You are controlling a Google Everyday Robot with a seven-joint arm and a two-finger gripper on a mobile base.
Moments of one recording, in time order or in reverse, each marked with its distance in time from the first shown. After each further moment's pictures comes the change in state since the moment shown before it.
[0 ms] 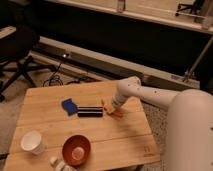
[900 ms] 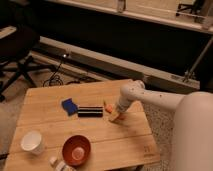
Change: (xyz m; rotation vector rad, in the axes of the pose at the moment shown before) arm 0.040 0.008 -0.001 -0.007 0.045 0.000
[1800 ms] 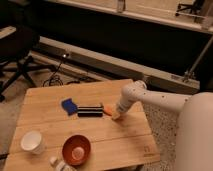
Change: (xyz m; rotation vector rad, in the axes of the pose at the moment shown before) arm 0.005 0.005 -0.011 0.013 0.003 -0.008
